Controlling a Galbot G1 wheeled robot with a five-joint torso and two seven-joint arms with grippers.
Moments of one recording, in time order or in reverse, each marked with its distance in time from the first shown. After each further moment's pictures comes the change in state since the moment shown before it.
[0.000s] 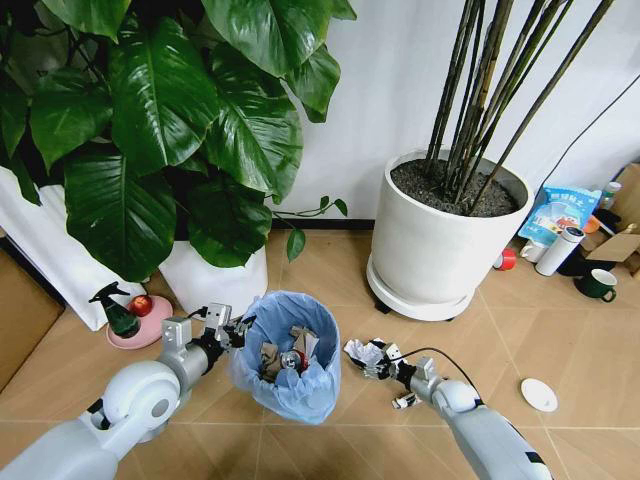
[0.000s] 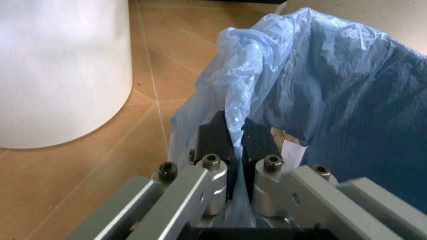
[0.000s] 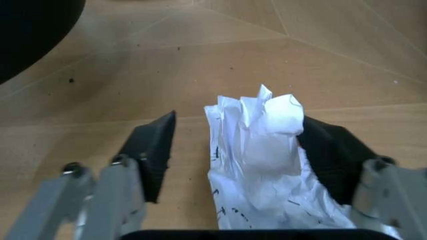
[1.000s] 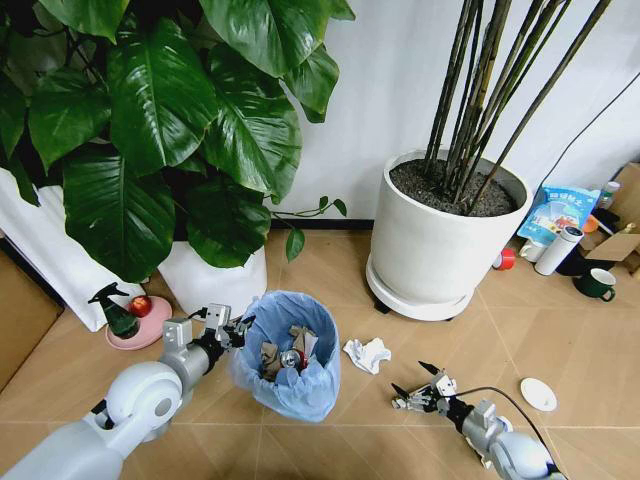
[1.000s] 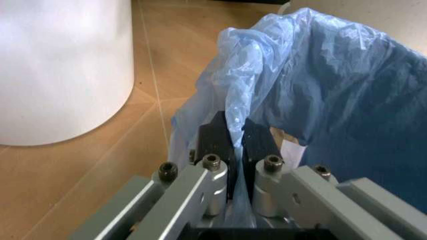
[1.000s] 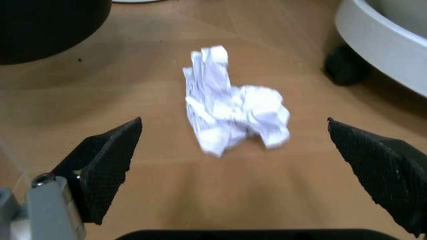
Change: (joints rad) left arm 0.016 -0.015 -0.012 0.001 0.013 -0.002 0.003; right arm -0.357 -0.125 0.227 0.371 -0.015 0.026 0.027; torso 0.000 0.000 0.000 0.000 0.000
